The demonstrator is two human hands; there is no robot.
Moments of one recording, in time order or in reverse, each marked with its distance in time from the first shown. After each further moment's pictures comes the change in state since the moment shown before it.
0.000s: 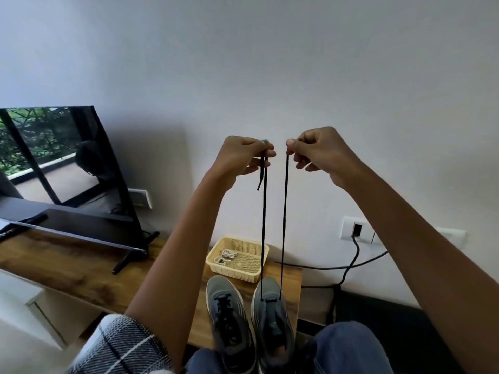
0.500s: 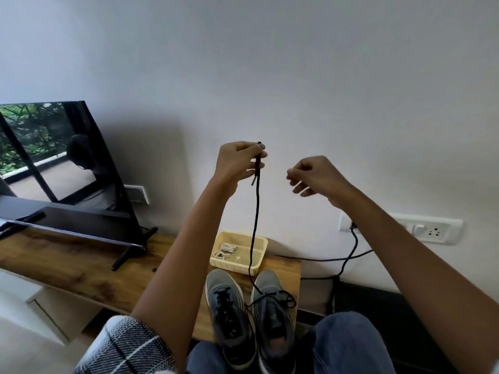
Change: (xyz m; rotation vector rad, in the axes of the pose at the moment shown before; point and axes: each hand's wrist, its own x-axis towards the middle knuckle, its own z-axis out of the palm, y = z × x) left_hand 0.005 -0.026 0.013 -0.156 0.116 -0.059; right_hand -0.002 0.065 0.016 0.008 -0.084 0.165
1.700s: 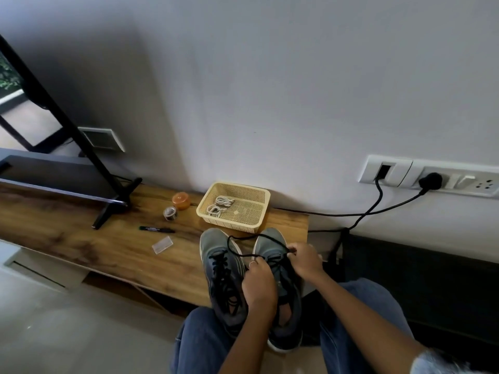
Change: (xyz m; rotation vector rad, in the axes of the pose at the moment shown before) left_hand -0.096 -0.337 0.069 1.153 -0.192 -0.429; right_hand -0.032 0.304 0.175 -0.489 -0.162 0.482
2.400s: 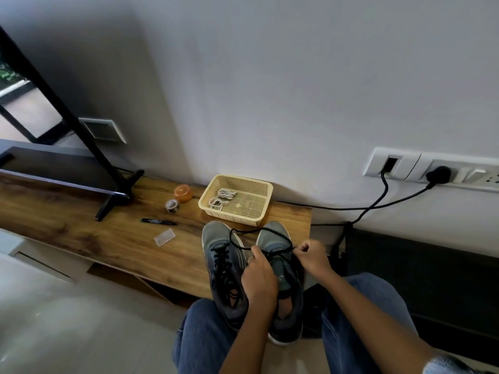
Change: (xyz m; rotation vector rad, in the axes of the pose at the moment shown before) left_hand -0.001 -0.003 0.002 -0.063 0.039 -0.068; right_hand -0.006 0.013 -0.003 0.342 0.044 0.094
